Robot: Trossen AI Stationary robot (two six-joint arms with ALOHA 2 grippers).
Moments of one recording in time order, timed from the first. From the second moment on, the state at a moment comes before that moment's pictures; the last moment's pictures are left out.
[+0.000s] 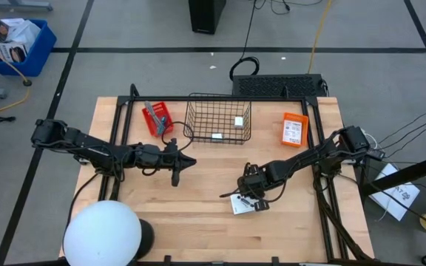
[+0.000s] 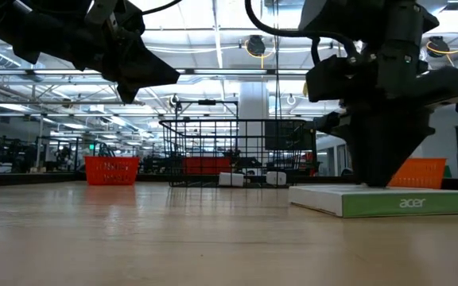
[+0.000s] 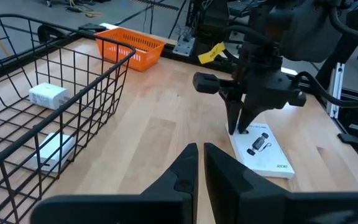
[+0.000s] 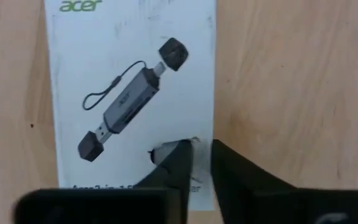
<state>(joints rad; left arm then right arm) -0.11 1.22 0.43 0.53 -0.17 -0.27 0.27 1.74 0.91 -0.54 0.00 0.09</state>
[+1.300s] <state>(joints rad) -0.11 1.22 0.43 0.53 -0.21 -0.29 0.27 1.23 0.87 -1.14 0.41 1.07</state>
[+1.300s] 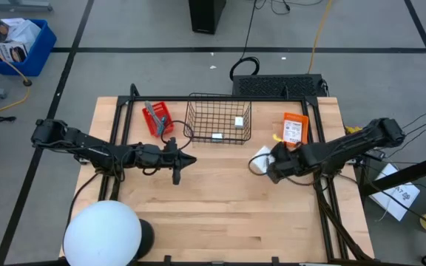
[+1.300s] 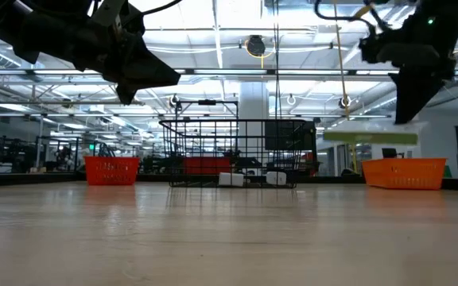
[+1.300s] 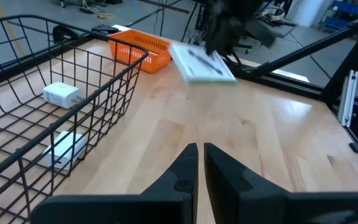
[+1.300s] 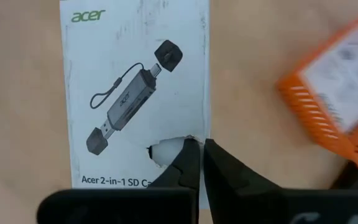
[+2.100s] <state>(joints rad) -0.13 1.22 0.43 0.53 -0.21 -0.34 -0.25 0.93 0.87 -1.38 0.62 1.32</state>
